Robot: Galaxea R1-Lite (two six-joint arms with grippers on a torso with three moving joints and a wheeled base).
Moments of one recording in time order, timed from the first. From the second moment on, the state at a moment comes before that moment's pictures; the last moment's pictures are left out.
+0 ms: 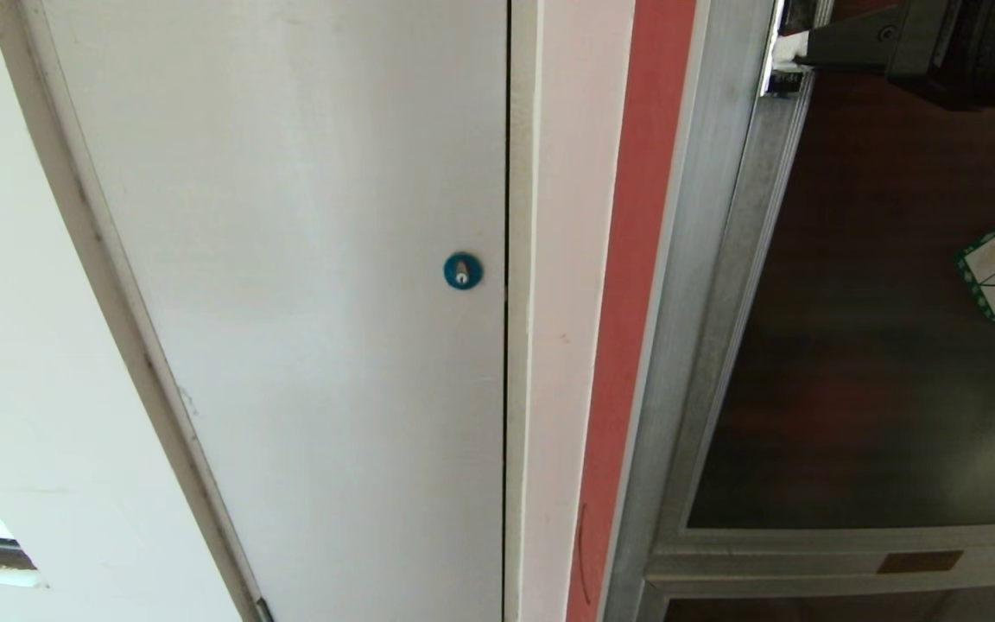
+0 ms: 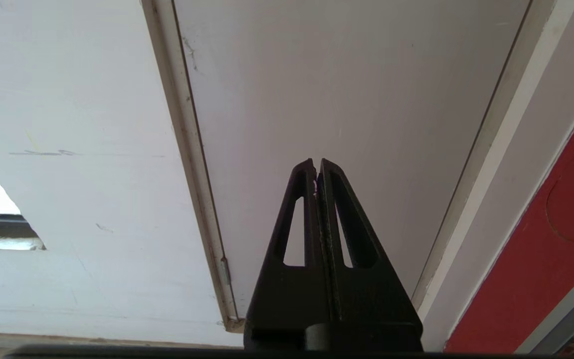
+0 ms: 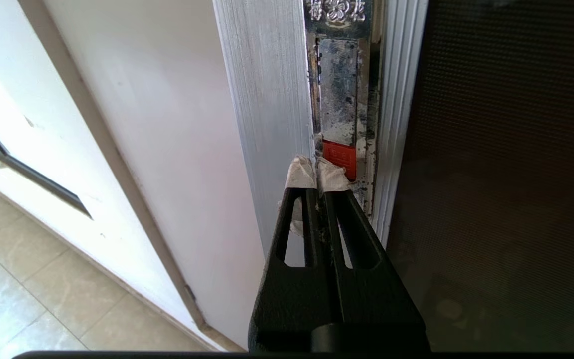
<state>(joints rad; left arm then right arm) 0.00 0.00 0.00 0.01 0.01 -0.01 0.42 1.49 -1.70 0.26 0.06 0.14</state>
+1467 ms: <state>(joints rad) 0.00 0.00 0.00 0.01 0.01 -0.01 0.70 1.24 -1.23 -0.19 -0.29 -0.02</state>
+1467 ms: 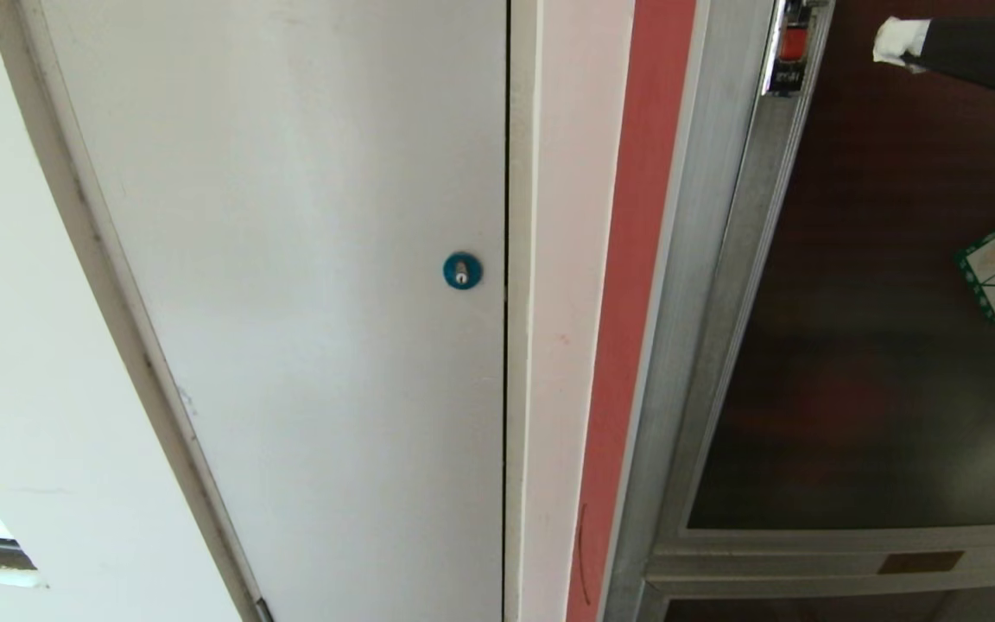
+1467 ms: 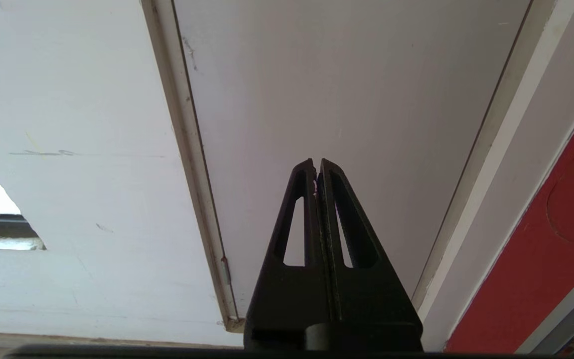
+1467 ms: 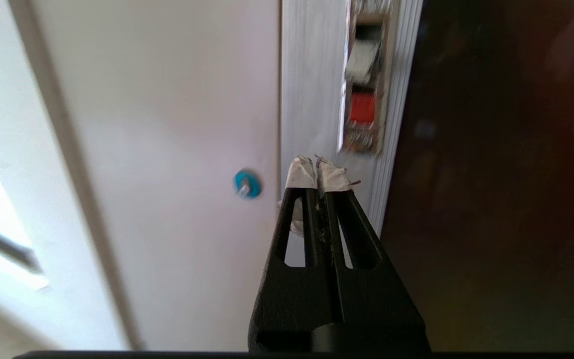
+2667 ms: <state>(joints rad) 0.00 0.00 0.00 0.01 0.01 -0.01 0.73 1.46 -1.23 -0.67 -0.60 -0.28</state>
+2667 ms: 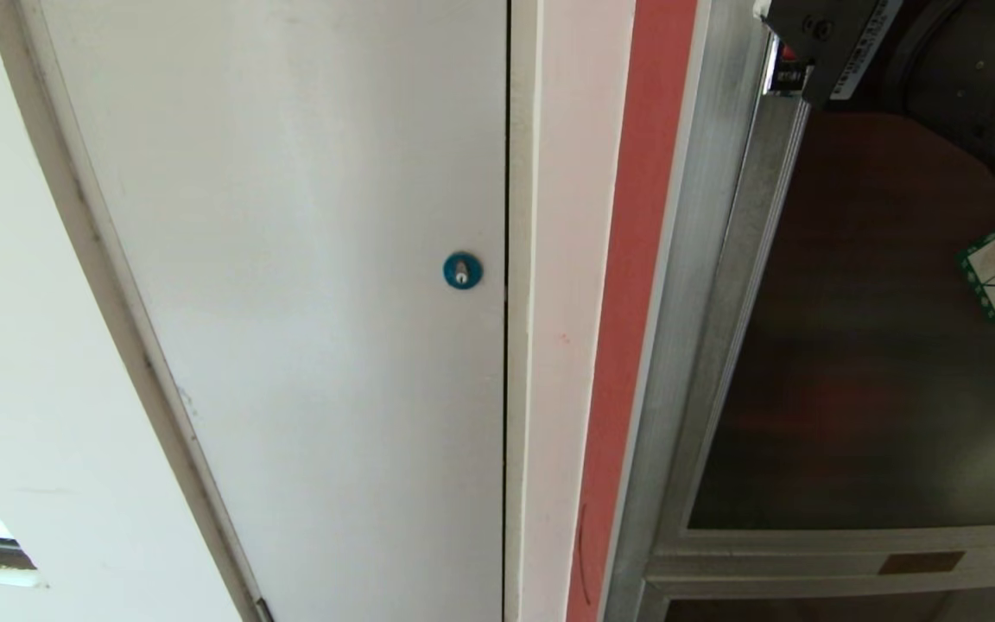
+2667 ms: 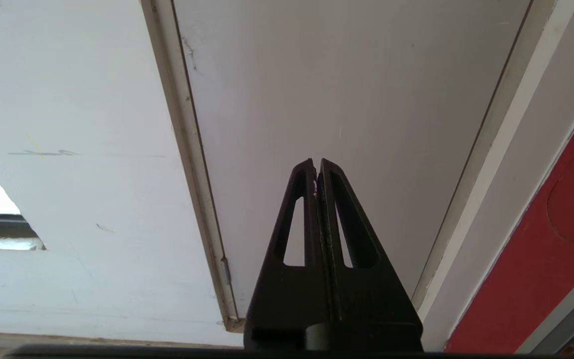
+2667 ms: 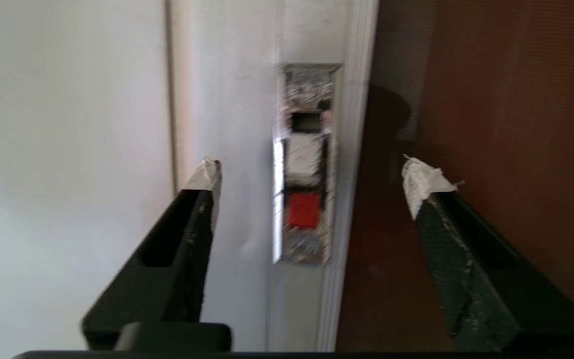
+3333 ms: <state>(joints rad) 0.00 0.00 0.00 0.01 0.01 -0.01 0.70 1.52 -1.27 -0.69 -0.60 -0.28</state>
